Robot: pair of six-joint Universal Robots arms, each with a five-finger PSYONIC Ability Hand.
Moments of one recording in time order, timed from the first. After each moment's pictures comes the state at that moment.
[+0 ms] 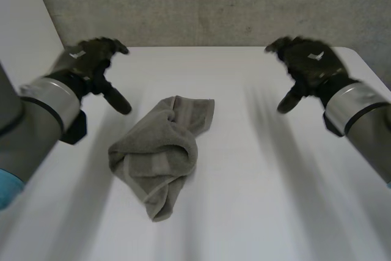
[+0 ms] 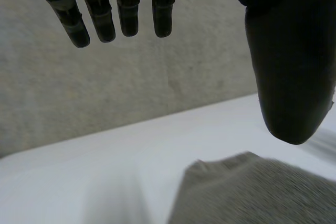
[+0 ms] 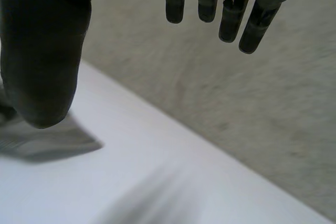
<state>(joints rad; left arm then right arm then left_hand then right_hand) 4.28 -1.74 -1.45 3.03 -1.62 3.03 1.89 -1.35 1.53 -0.10 1.33 2.96 0.28 0.25 0.23 0.23 0.06 0.24 0.26 0.22 0.25 0.06</state>
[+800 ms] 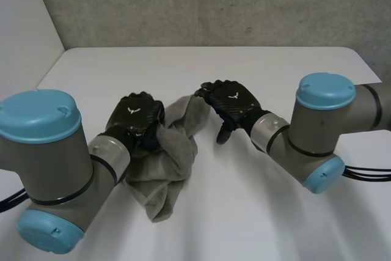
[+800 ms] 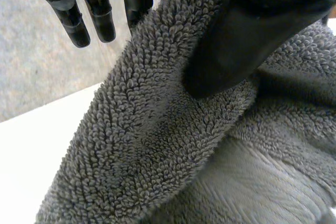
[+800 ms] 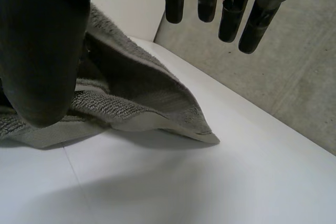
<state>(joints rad) 4.15 -1.90 -1.63 3.29 -1.59 3.18 2.07 -0.88 1.26 -0.19 1.20 2.93 1.27 1.28 0.23 0.23 1.13 0.24 0.25 0.22 0.25 0.06</state>
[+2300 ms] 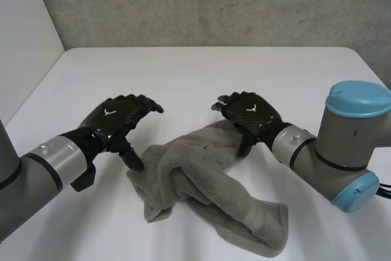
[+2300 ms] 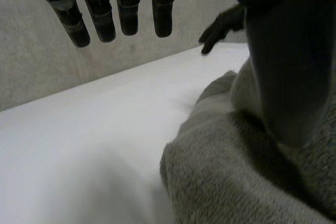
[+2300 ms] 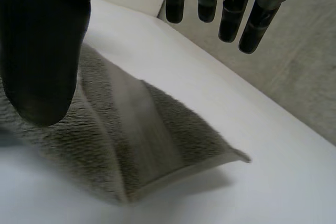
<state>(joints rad) 4.43 -1.69 -1.82 3.22 -1.12 3.21 2.00 -1.02 1.48 -0.19 1.16 2.80 0.26 0.25 0.23 0.23 0.06 0.23 0.25 0.22 0.25 0.06</state>
